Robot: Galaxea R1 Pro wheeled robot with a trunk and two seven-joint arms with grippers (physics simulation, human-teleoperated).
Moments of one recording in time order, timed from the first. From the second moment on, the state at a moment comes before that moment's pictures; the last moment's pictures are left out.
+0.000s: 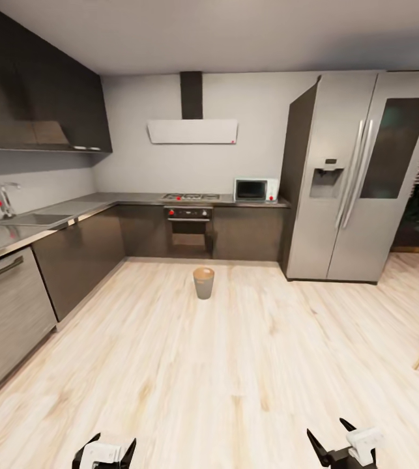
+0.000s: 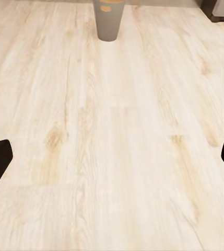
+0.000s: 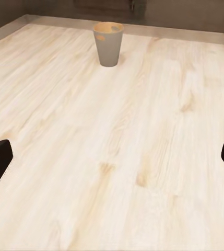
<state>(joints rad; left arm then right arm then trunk) 0.14 0.01 0.09 -1.20 -0.01 -0.09 -0.23 0.12 -0.08 -0.30 -1.22 0.04 -0.16 0.52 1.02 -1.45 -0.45</state>
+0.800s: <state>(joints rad) 0.14 0.01 0.09 -1.20 -0.02 -0.09 -0.23 0.12 -0.09 -0.28 -1.20 0.04 -0.16 0.52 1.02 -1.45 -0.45</state>
